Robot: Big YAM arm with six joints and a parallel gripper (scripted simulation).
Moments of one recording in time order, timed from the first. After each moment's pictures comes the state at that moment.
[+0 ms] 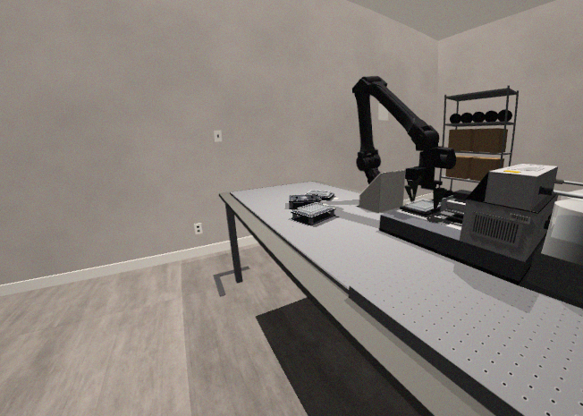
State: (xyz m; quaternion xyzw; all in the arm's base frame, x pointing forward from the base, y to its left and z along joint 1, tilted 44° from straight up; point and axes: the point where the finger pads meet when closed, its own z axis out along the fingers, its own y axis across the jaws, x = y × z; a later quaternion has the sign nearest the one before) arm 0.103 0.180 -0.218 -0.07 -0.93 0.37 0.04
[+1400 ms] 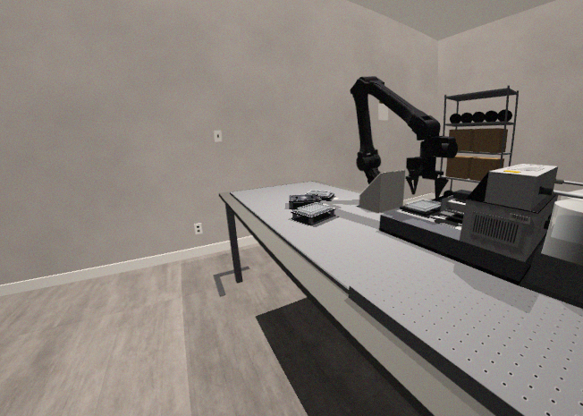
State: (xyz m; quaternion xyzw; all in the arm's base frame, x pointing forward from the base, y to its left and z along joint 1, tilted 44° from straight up) arm 0.109 0.207 -0.193 -0.07 -0.93 0.37 0.04
